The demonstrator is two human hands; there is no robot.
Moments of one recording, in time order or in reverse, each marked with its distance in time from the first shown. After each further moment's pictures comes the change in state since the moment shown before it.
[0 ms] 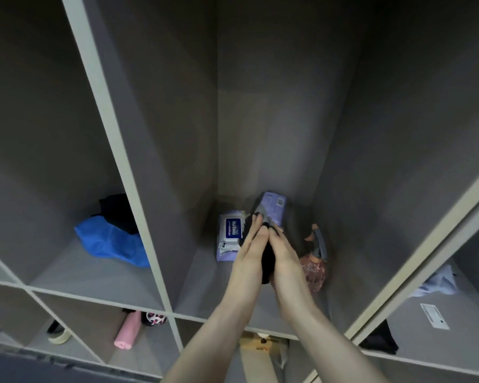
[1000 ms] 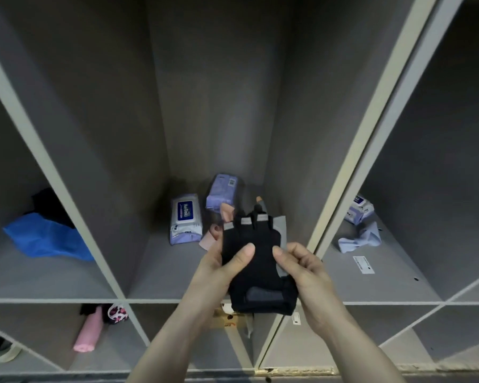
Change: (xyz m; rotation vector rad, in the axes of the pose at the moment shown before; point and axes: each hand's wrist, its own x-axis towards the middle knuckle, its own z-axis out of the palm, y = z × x) left_hand -0.045 -0.045 0.015 0.094 -0.284 0.005; right_hand -0.069 0.010 -0.133 0.120 -0.013 0.028
